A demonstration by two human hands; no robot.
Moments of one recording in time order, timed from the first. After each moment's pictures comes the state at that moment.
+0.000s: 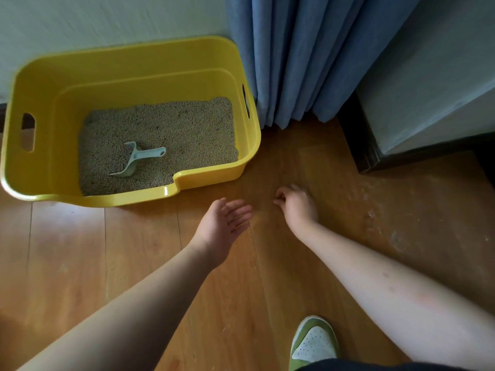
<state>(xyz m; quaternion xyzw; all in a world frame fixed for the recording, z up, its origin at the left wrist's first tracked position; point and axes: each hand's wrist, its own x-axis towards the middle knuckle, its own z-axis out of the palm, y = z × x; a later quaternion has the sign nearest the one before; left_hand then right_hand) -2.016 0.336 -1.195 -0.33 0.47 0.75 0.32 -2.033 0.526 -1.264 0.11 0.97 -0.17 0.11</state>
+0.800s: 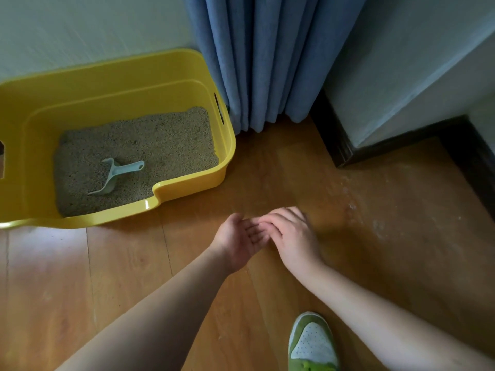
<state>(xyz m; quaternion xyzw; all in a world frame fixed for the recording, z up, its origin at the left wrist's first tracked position) -2.006 0.384 -1.201 -0.37 0.38 0.72 0.44 -1.950 0.516 -1.191 0.01 0.96 -0.27 -0.05</state>
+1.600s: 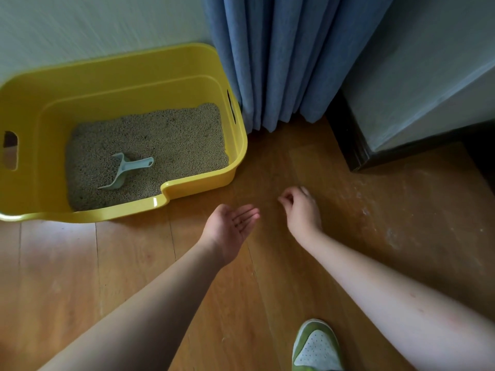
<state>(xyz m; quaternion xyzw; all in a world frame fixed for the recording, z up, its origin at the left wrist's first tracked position) -2.028 0.364 -1.195 -0.40 0.36 0.77 0.35 -2.014 0.537 -1.241 0.21 0.93 -0.30 0.07</state>
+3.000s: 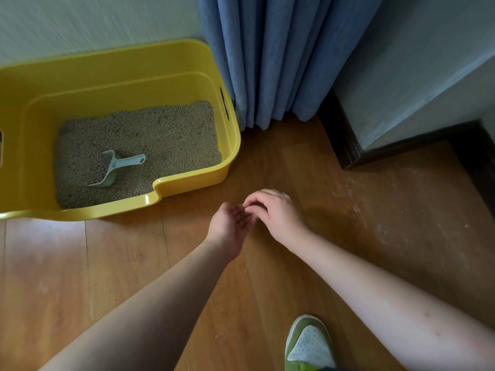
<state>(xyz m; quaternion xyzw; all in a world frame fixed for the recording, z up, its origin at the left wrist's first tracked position) -2.023 0.384 -1.212 -0.40 0.38 0.77 0.31 -2.010 0.511 -1.195 -0.01 0.93 -0.37 0.08</state>
